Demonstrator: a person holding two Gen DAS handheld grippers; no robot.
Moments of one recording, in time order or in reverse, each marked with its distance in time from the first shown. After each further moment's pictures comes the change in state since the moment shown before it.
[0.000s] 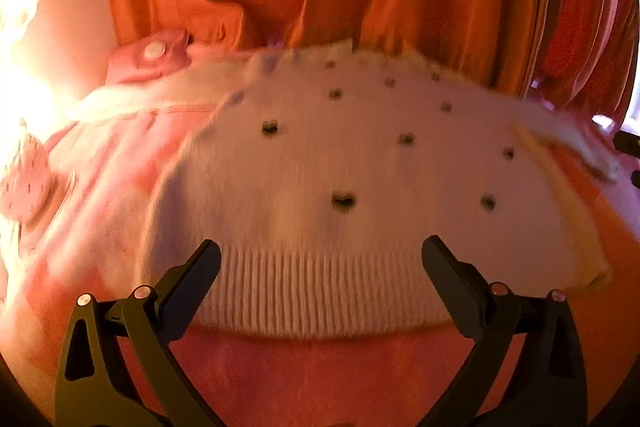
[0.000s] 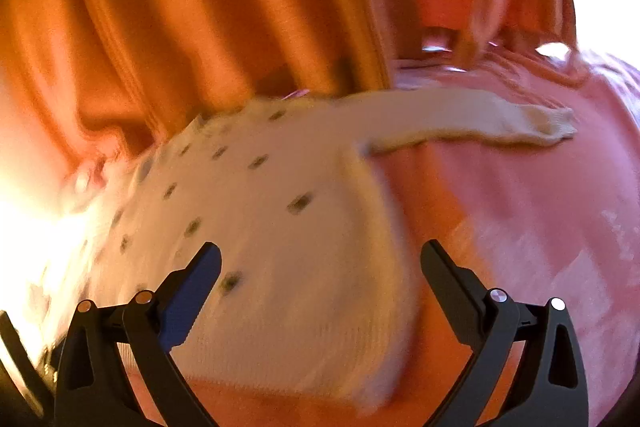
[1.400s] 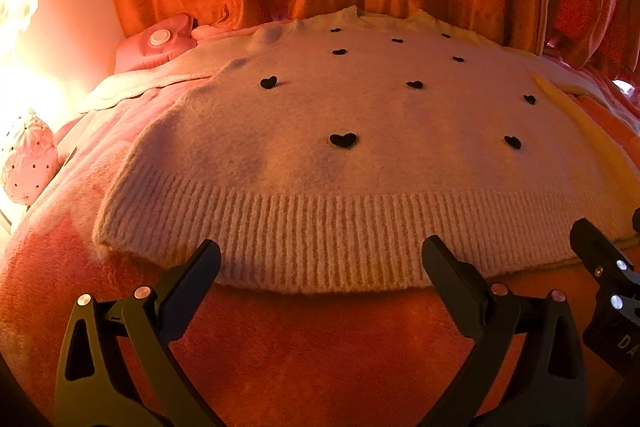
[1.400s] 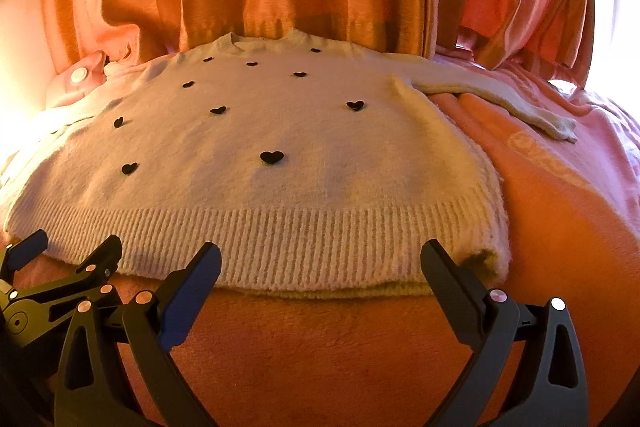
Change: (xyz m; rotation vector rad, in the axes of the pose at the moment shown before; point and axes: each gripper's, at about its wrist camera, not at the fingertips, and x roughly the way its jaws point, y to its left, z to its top) left arm 0.027 -0.019 -0.050 0.058 0.067 0.105; right arm 0.004 0.113 -0.168 -0.354 0.006 -0.113
